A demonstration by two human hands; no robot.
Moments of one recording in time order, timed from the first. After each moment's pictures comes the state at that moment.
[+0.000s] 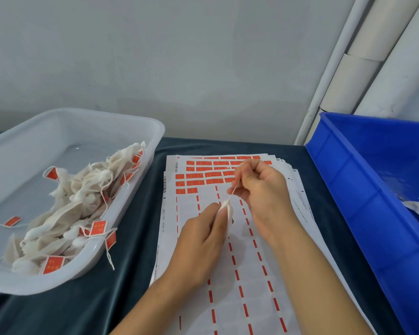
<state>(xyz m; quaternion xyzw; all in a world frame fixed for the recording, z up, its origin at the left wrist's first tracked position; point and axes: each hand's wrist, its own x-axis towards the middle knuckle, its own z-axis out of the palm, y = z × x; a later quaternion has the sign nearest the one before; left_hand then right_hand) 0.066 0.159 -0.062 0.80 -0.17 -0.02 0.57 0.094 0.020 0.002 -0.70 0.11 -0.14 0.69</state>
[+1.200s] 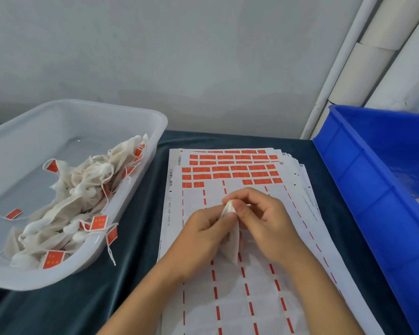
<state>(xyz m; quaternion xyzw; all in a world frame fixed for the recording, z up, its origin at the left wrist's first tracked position) 0.078 0.171 -0.056 0.74 -0.21 -0.13 0.62 0.061 0.004 -0.044 -0.81 -0.07 -0.06 0.58</state>
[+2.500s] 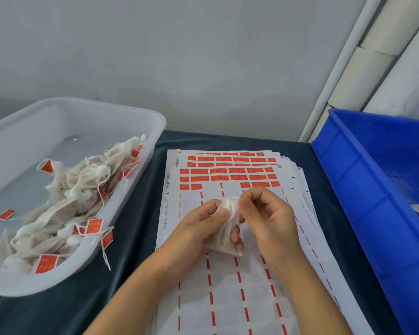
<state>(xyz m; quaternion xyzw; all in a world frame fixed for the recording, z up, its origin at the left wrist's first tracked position) 0.085 0.180 -0.051 0.62 -0.15 -0.27 0.72 0.056 0.010 -0.038 -0.74 -0.02 -0.15 0.65</state>
